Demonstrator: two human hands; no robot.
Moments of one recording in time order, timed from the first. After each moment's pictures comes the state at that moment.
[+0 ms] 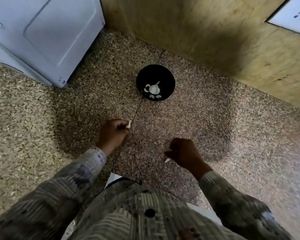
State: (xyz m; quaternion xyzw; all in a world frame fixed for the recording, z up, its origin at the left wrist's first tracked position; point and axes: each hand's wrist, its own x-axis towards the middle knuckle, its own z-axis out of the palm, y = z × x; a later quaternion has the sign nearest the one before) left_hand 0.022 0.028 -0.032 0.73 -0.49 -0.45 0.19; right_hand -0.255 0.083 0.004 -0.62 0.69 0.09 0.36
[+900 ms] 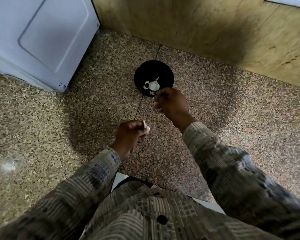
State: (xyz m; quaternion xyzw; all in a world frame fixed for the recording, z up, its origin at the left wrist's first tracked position) left_hand -0.023 0.040 -0.024 0.62 -0.30 -0.67 0.27; right_hand -0.200 -0.038 0.035 -0.45 0.73 -0.26 0.45
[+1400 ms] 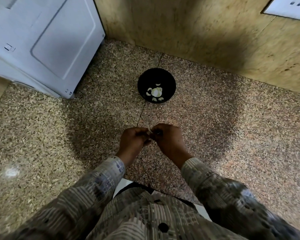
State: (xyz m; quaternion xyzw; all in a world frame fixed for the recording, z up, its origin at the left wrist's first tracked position) left_hand -0.031 0.048 -0.010 0.61 -0.31 -0.65 0.33; right_hand -0.183 0.048 0.010 -0.56 0.69 -0.19 0.42
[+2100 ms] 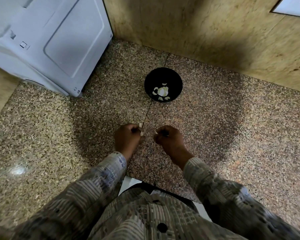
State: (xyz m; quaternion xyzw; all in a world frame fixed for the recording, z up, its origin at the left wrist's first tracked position) left_hand 0.004 0.041 -0.023 0.74 -0.48 -0.41 0.24; right_hand -0.165 0.062 -0.010 -0.35 0.72 -0.26 0.54
